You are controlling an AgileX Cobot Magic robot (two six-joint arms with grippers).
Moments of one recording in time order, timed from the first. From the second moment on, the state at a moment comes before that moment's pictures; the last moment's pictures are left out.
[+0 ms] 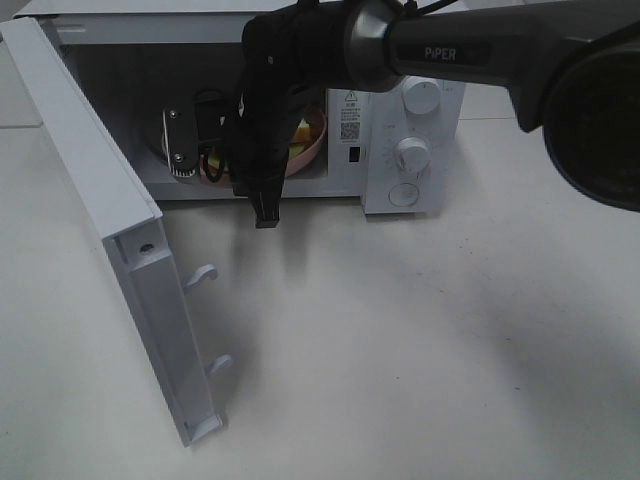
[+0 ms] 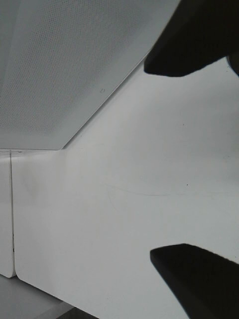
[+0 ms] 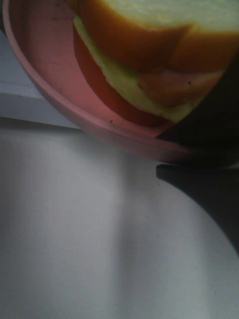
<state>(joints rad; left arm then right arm) 0.00 0.00 -0.49 -0.05 1.05 0.05 0.69 2.37 -1.96 -0.07 0.67 -1.07</state>
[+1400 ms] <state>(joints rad) 0.00 0.00 -0.49 -0.05 1.05 0.05 0.90 1.79 -1.22 -0.24 0.51 -1.21</state>
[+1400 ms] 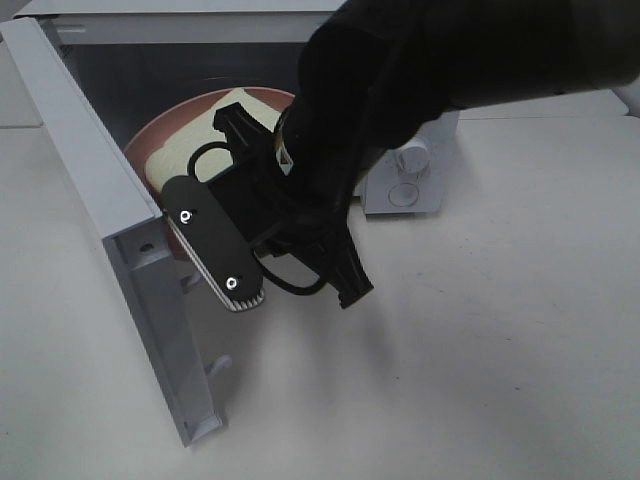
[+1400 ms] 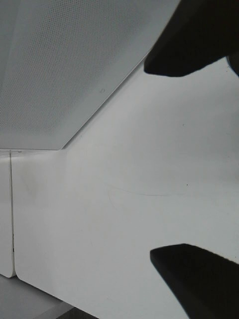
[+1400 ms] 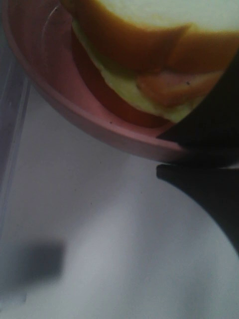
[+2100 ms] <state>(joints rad) 0.00 0.00 -0.49 -0.05 1.05 0.05 0.91 1.40 -0.77 -0.26 0.48 -0.98</state>
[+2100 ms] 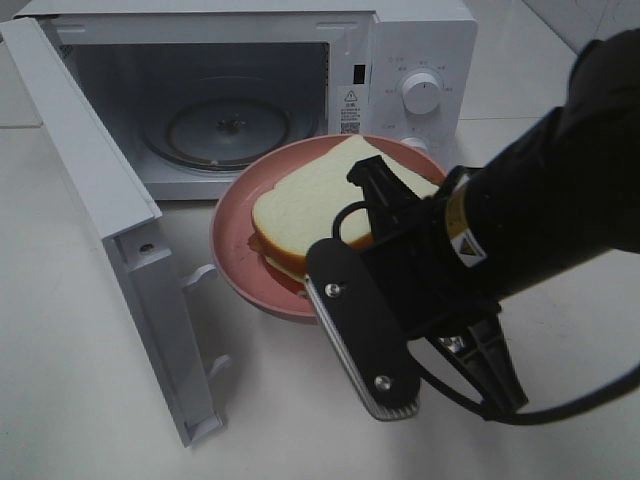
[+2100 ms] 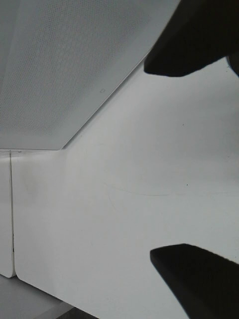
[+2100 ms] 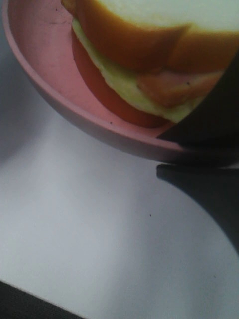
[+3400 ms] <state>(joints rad) 0.00 0.00 -0.49 -0.05 1.05 0.05 0.45 1.20 -0.66 -0.44 0.62 -0.22</state>
